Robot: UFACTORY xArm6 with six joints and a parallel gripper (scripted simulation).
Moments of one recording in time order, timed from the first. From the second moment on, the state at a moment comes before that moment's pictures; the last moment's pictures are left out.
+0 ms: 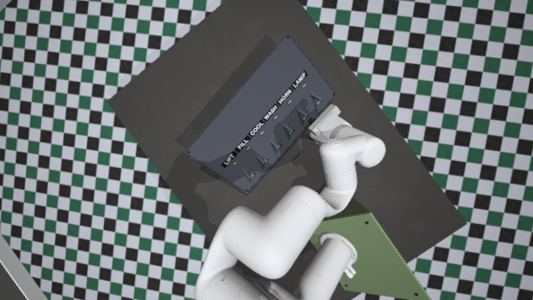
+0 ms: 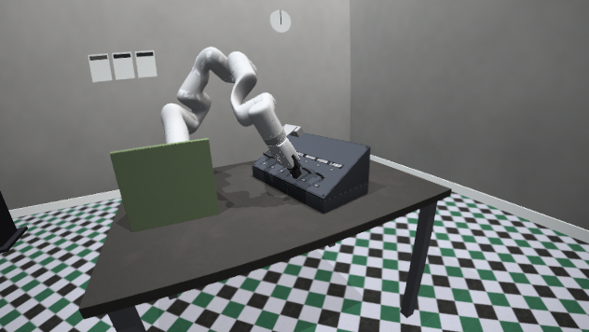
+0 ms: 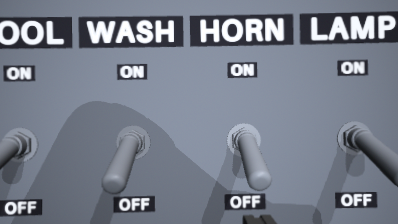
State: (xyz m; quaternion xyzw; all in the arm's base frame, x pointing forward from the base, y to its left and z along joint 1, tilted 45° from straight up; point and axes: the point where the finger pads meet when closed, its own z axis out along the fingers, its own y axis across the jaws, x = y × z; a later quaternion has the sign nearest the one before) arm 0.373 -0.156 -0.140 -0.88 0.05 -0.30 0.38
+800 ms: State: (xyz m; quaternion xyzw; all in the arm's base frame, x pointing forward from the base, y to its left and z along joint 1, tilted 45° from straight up) arm 0.382 -0.159 -0.135 -0.88 0.05 -0.30 0.38
